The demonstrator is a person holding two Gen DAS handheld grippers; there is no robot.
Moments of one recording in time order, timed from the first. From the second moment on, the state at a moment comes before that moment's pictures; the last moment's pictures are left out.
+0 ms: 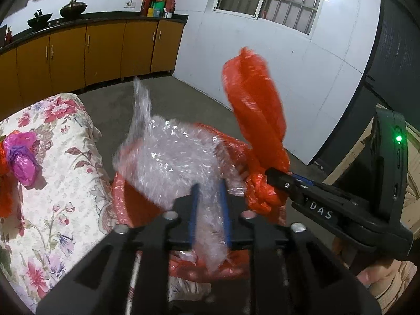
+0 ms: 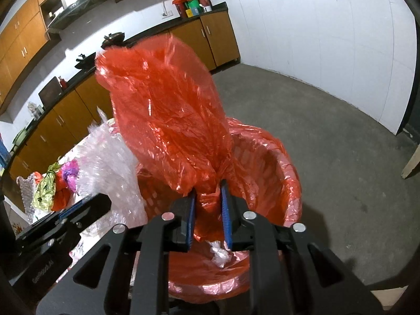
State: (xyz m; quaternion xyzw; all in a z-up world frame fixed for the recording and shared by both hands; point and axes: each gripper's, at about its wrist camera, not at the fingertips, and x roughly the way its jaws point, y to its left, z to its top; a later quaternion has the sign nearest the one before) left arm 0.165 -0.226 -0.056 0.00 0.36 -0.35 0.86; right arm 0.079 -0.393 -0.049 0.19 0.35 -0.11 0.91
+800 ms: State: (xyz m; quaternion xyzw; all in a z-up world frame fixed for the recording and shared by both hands) left arm 0.146 -0.102 -0.048 0.00 0.31 -0.18 0.93; right arm 0.068 -0.346 -0.021 0.10 0.31 -0.10 0.94
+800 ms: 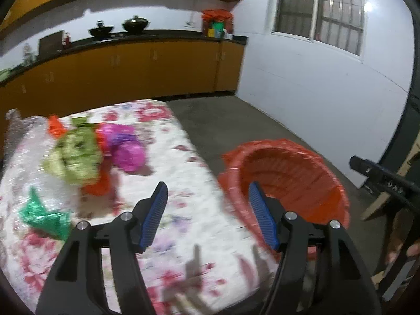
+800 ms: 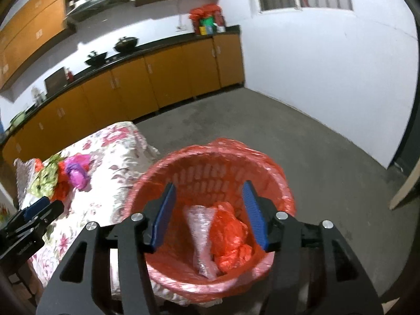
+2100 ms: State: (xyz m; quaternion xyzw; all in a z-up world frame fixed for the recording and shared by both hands) left arm 0.096 0.168 -0.062 -0.09 0.29 0.10 0.95; right arm 0.279 -0.043 -0.054 0.07 0.41 0.15 0.90
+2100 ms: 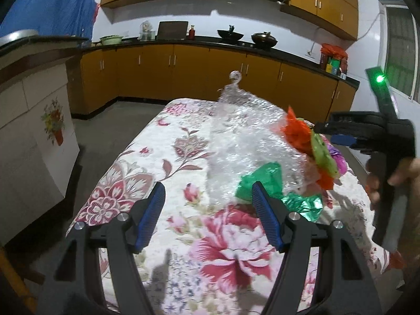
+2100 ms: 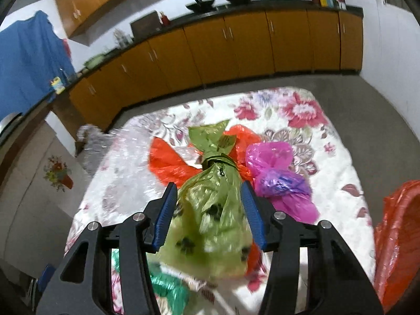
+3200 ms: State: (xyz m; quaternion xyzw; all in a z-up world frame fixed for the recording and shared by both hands) left arm 0.159 0.102 -0.077 -0.05 0.33 0.01 0.94; right arm 0.200 -0.112 -0.038 0.05 0.37 0.14 0.92
